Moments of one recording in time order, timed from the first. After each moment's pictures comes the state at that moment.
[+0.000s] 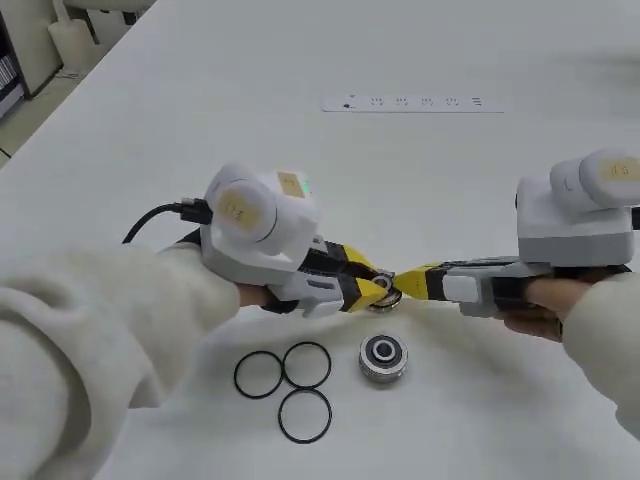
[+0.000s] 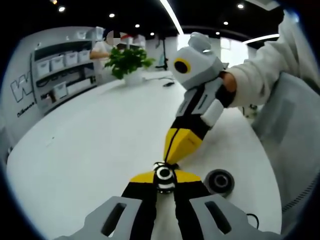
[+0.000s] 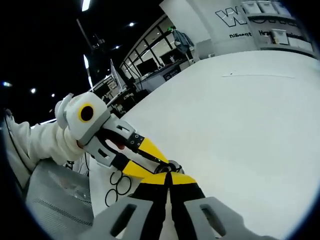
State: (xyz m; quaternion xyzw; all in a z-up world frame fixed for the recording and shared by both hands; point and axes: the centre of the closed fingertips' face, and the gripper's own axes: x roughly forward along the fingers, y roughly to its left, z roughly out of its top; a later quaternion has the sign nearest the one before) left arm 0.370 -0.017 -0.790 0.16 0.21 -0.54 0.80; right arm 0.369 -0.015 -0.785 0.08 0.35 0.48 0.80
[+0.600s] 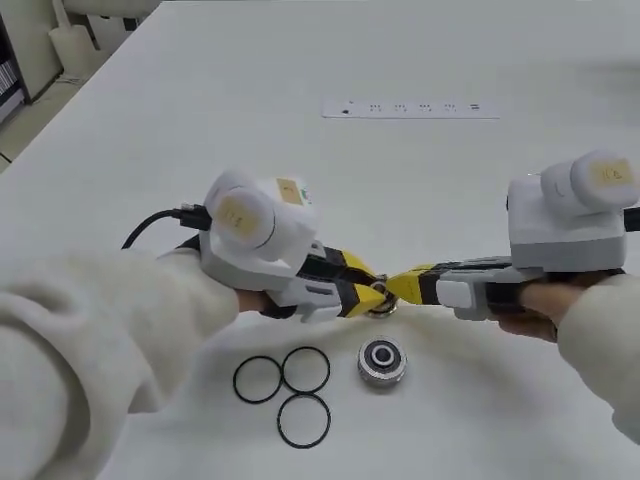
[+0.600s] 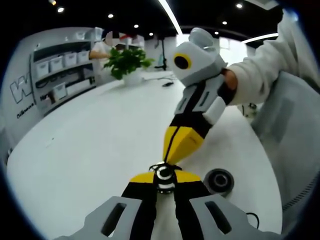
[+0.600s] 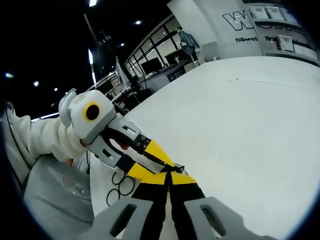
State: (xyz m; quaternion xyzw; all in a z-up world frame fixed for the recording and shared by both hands) left arm 0.370 -0.016 -0.790 0.17 0.21 -0.54 0.80; right arm 0.368 -0.010 -0.779 0.07 0.33 0.49 0.80
